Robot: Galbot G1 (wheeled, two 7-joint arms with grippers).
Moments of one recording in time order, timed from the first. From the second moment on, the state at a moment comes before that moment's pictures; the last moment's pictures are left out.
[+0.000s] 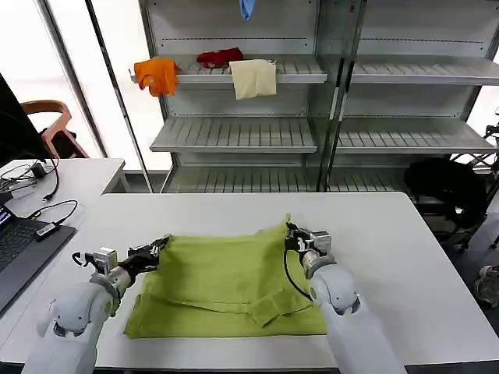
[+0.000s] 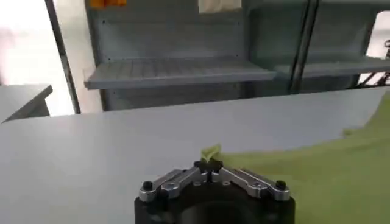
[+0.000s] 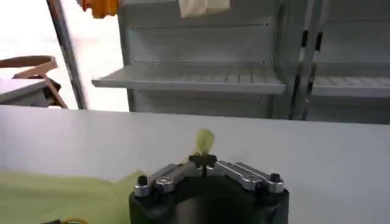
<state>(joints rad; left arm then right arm) 1.10 -1.11 -0.59 -1.81 -0.41 0.58 0.27 -0.96 1.37 0.27 1.82 0.30 -0.59 0.09</state>
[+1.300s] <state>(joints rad) 1.42 -1.10 -0.72 -2.05 -0.29 0.56 0.37 -1.38 1.35 0.32 2.15 0.21 -0.59 0.03</state>
